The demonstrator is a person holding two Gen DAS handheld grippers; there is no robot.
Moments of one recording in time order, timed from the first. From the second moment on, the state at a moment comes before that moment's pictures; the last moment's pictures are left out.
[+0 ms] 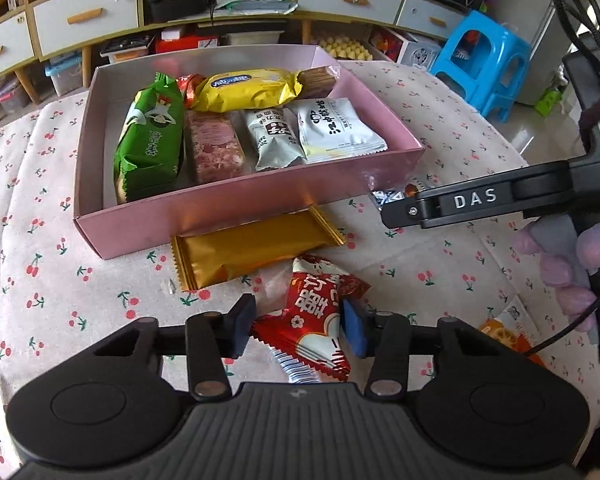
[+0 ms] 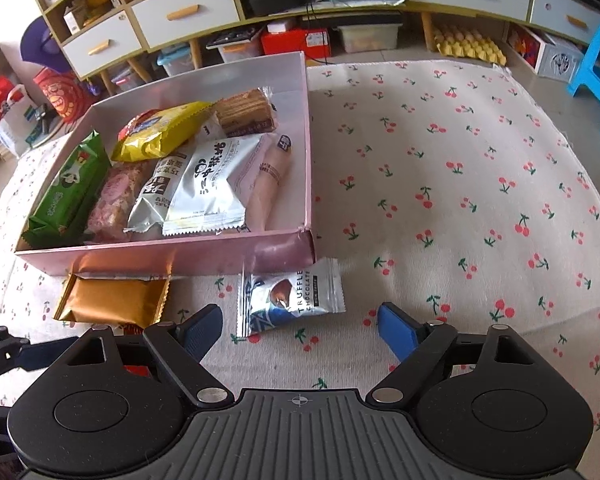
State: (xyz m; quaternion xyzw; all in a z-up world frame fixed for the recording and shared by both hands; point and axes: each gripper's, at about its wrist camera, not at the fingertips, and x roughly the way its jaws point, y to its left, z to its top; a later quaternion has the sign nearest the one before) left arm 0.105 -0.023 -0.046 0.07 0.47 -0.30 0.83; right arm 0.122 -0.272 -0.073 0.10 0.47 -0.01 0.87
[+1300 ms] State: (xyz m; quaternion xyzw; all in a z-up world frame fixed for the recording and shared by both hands) left arm 0.107 -0.002 -0.019 -0.04 0.48 -0.30 0.82; right arm 0.104 -0.296 -0.048 0.23 0.48 0.02 0.84
